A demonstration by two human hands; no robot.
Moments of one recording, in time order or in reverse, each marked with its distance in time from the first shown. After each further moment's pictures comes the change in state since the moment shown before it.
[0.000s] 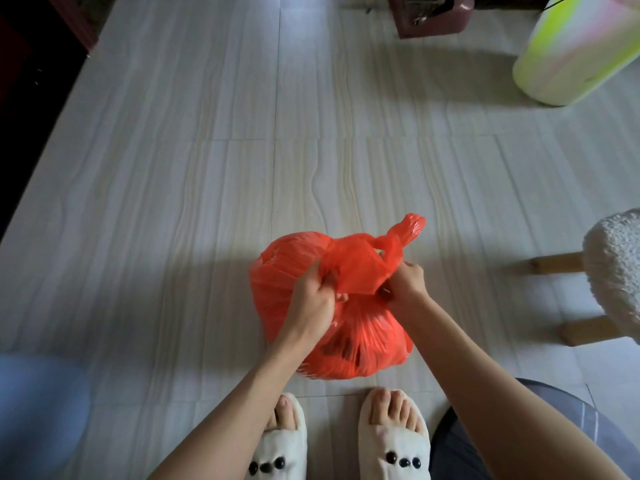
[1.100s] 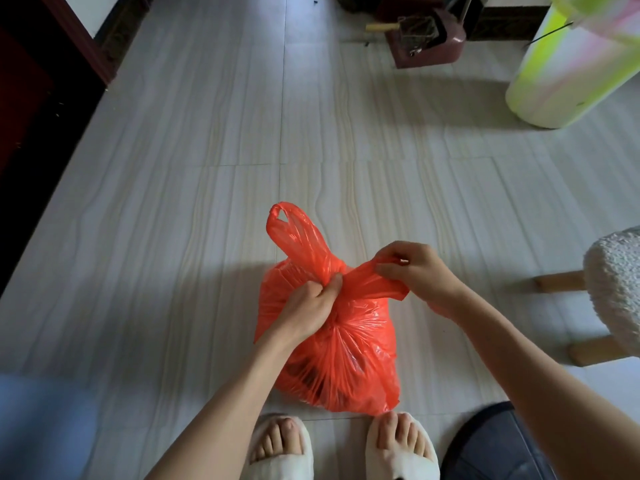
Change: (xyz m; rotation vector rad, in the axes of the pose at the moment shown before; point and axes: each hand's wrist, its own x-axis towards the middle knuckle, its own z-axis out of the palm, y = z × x) left_hand 0.027 0.005 -0.019 0.382 -0.195 -0.054; right_hand -0.011 -0.056 -0.016 -0.589 -0.410 -0.451
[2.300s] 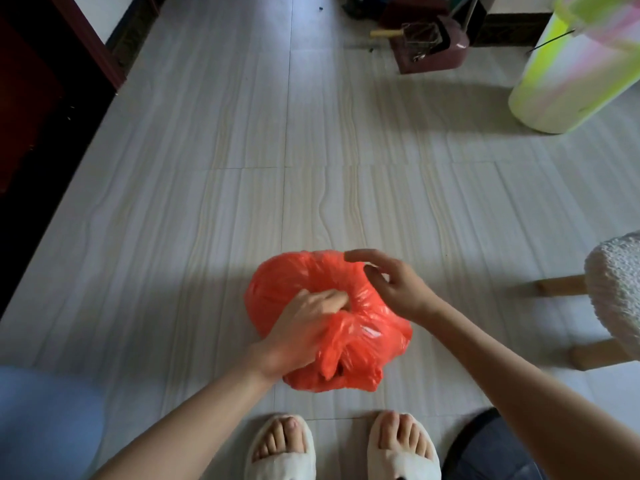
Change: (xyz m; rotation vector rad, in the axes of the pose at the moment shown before) left_hand -0.030 -0.003 -0.015 0.492 -0.015 0.630; right_hand 0.002 0.015 0.025 -0.335 -0.090 -0.361
